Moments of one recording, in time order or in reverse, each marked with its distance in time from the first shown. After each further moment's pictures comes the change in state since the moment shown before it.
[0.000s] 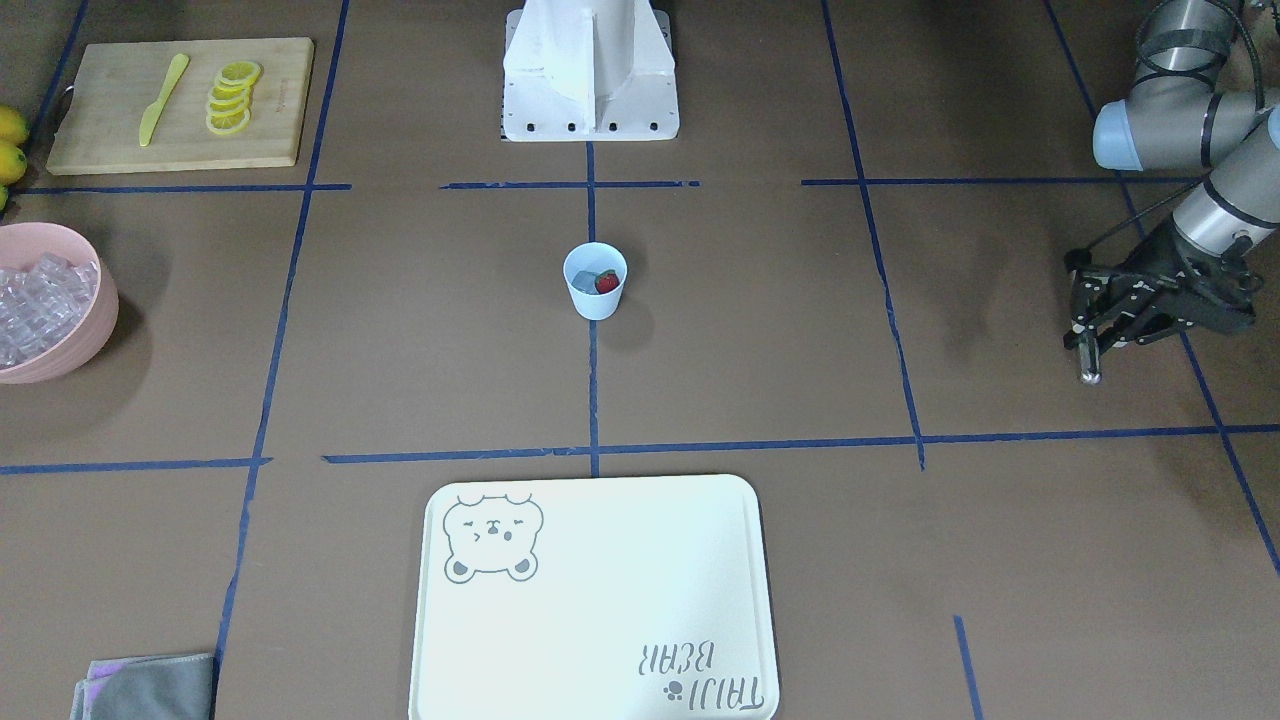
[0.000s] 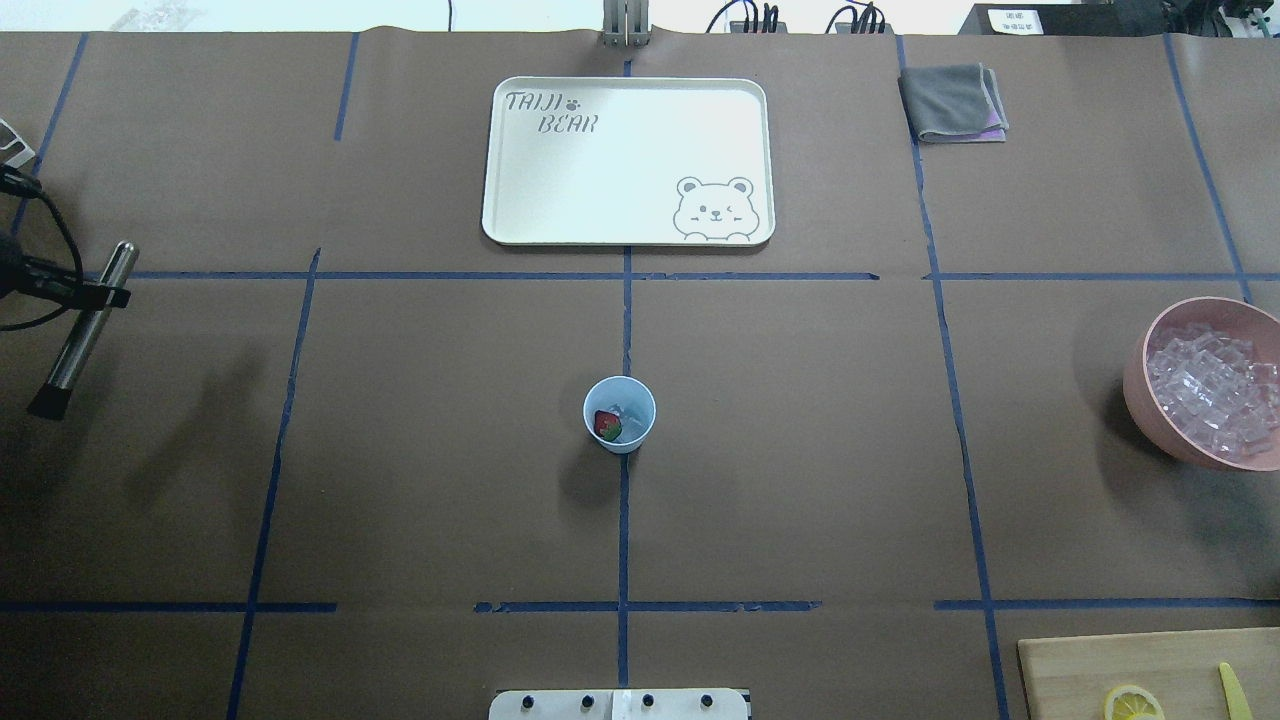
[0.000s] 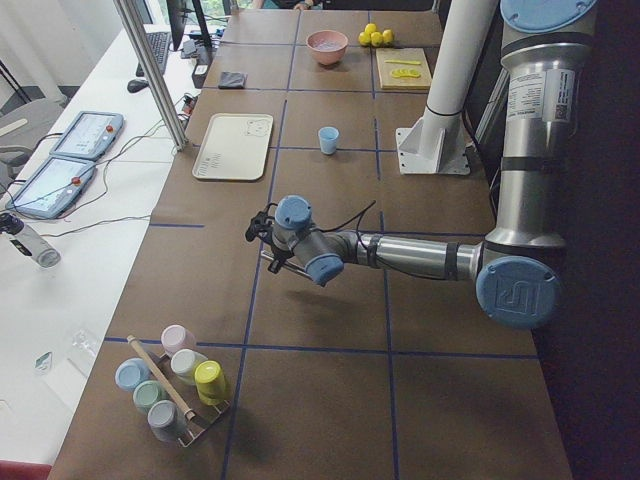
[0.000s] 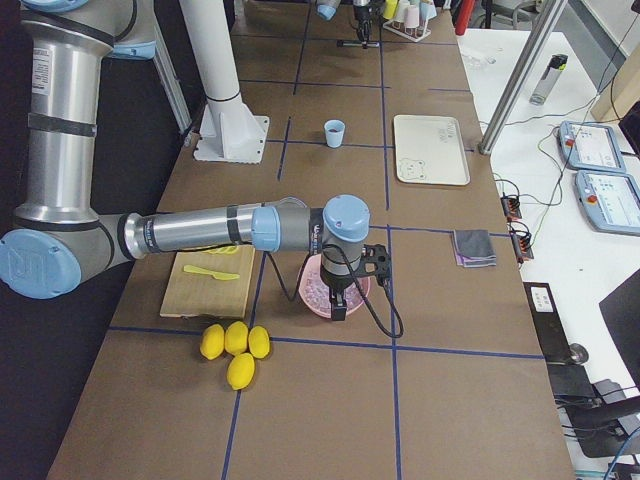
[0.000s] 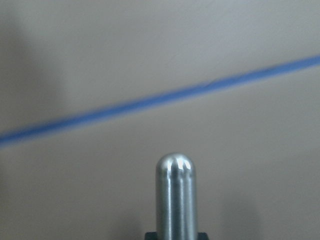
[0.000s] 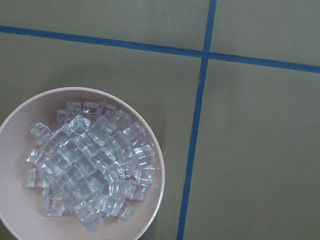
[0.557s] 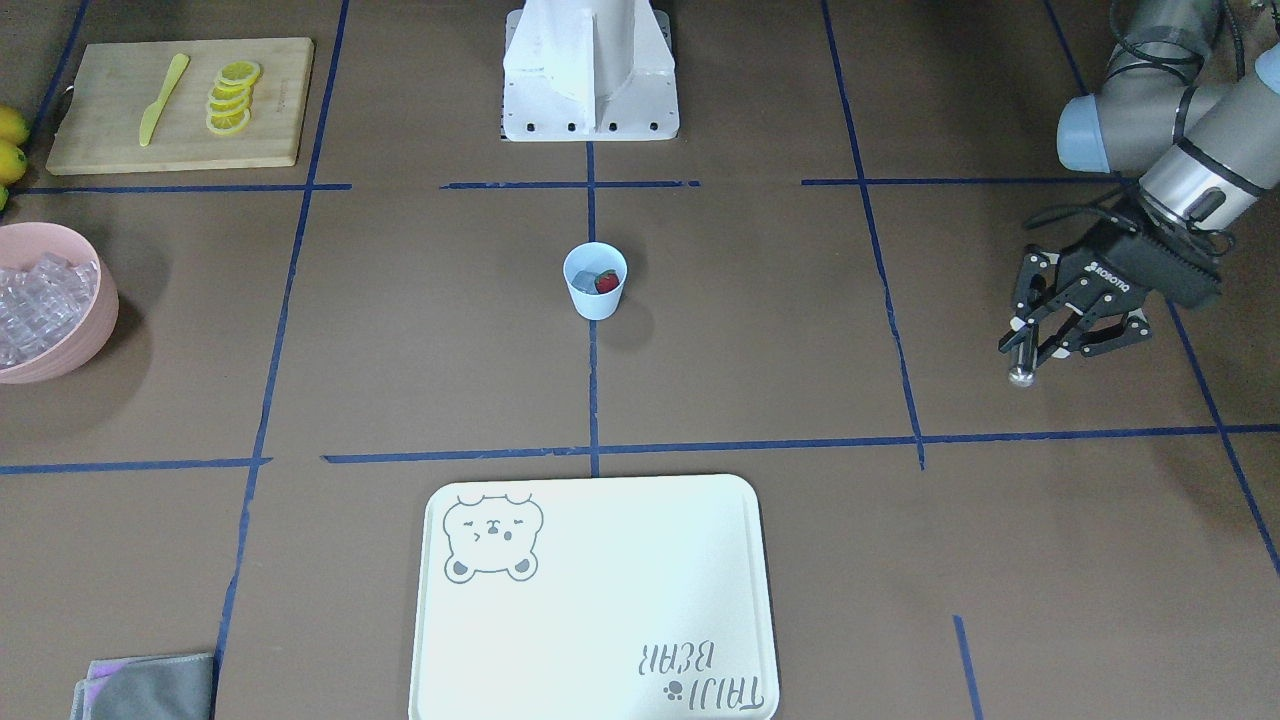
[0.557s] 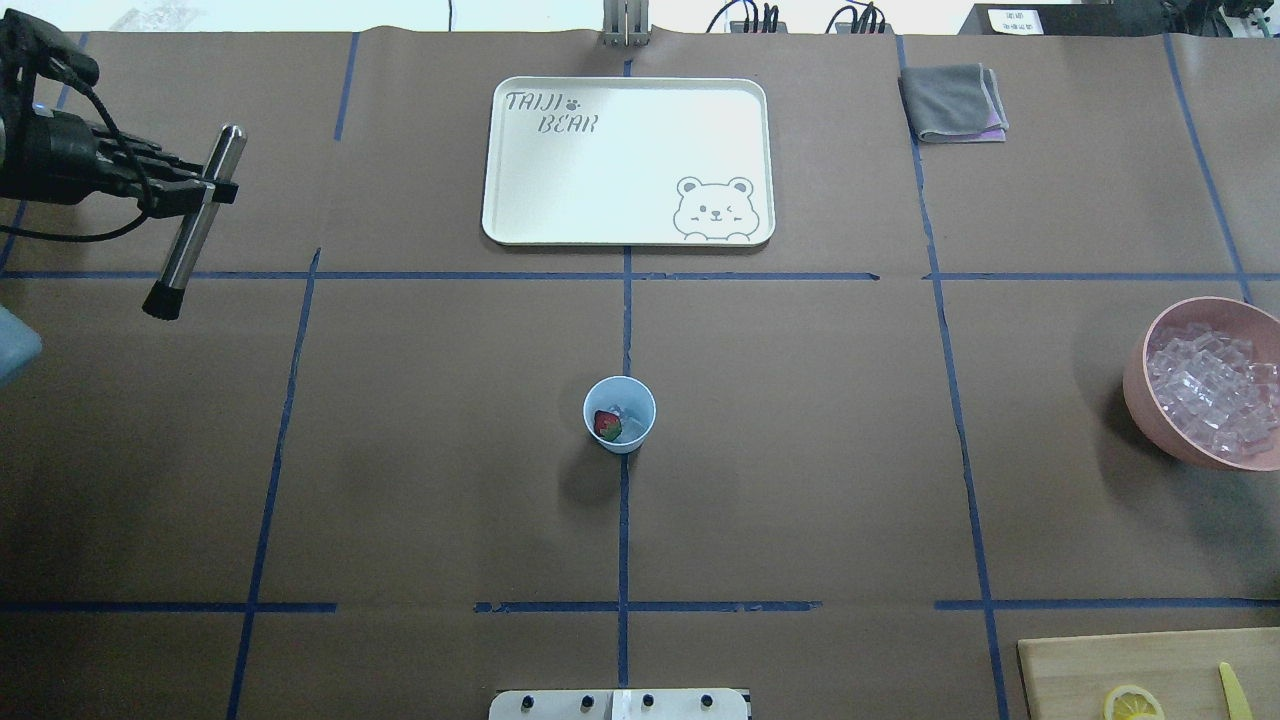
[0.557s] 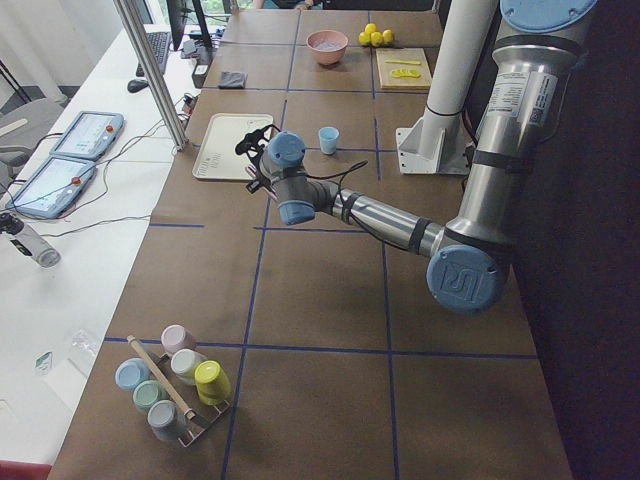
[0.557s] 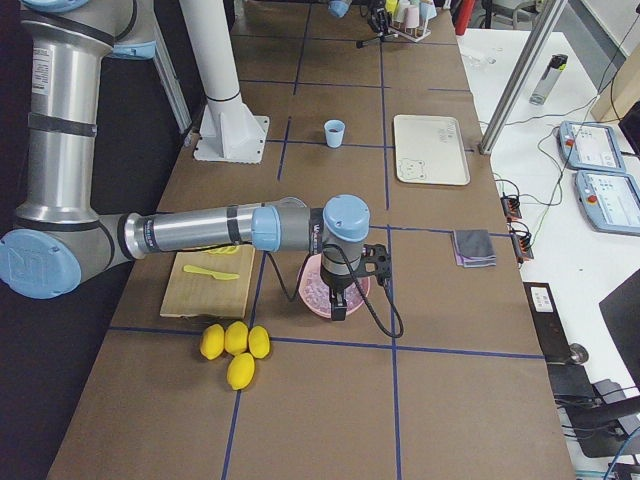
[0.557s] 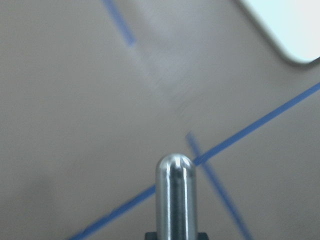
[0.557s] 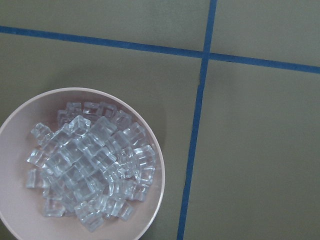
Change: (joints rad) left arm 0.004 -0.199 -0.075 -0.185 -0.008 -0.051; right arm 0.000 0.001 0.000 0.000 0.000 0.000
